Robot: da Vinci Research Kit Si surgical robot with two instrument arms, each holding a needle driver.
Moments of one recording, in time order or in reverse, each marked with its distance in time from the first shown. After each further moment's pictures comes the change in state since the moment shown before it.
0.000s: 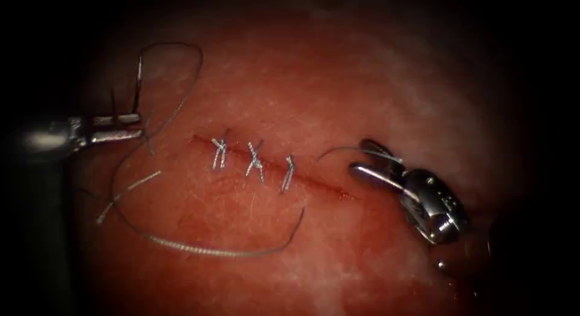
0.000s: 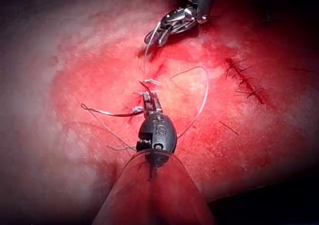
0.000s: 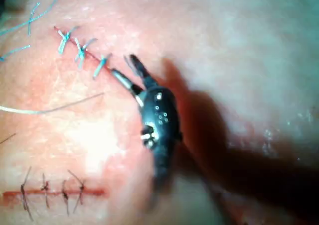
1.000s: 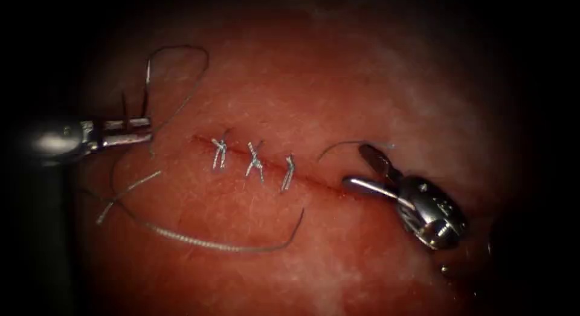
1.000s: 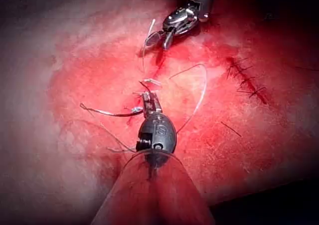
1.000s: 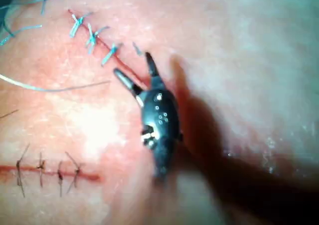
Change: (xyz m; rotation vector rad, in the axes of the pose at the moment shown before) right arm -0.001 -0.003 0.000 0.018 -0.088 -0.061; left arm -0.001 0.001 0.002 -0.005 -0.008 0.013
